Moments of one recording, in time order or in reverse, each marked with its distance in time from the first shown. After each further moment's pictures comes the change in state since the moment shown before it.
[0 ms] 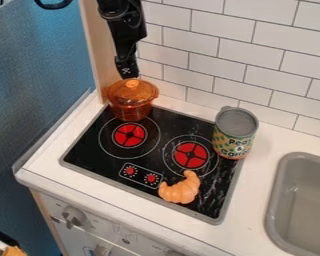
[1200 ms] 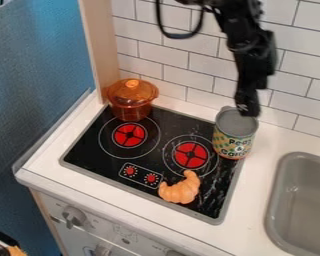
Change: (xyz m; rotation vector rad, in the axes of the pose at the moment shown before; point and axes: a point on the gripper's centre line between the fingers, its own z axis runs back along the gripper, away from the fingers) arm 0.187 -0.099 -0.024 -0.232 -0.311 -0.438
